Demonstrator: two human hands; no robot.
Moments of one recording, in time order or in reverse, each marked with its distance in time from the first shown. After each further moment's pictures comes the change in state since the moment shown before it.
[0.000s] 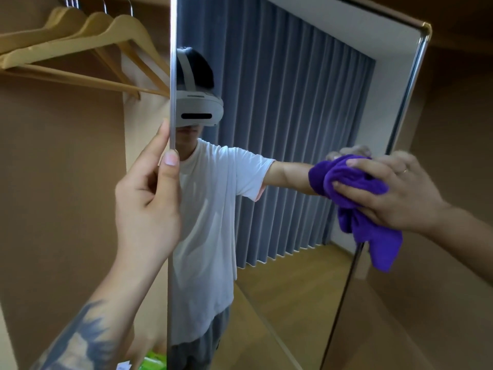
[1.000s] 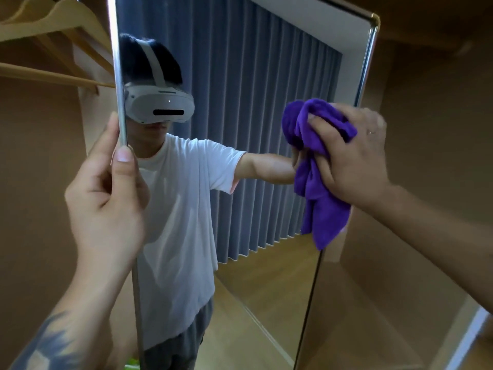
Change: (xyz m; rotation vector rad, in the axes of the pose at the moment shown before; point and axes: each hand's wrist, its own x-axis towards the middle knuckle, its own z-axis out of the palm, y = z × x) left_hand 0.000 -0.007 0.012 -0.071 0.045 -0.003; right_hand 0.034 -0.005 -0.007 0.025 0.046 0.577
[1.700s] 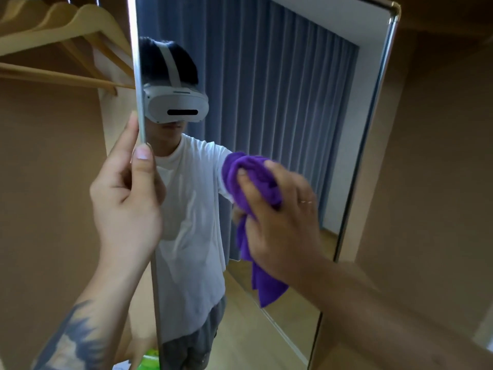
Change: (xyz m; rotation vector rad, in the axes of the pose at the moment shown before) left_hand -0.001 0.000 -0.003 0.048 0.024 -0.007; right_hand -0.022 -0.182 -0.010 0.250 -0.079 0.233
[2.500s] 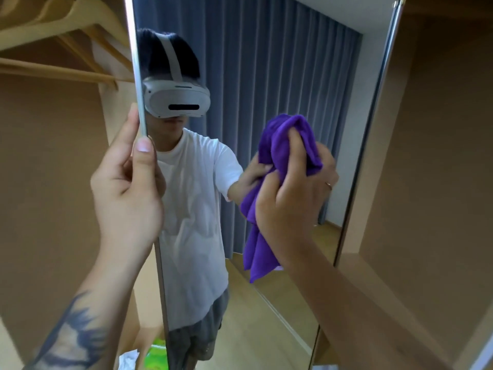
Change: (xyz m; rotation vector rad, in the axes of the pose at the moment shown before) left_hand 0.001 0.004 -0.003 0.001 -0.039 -0.019; right_hand 0.031 -0.021 0.006 0.233 0.287 0.632
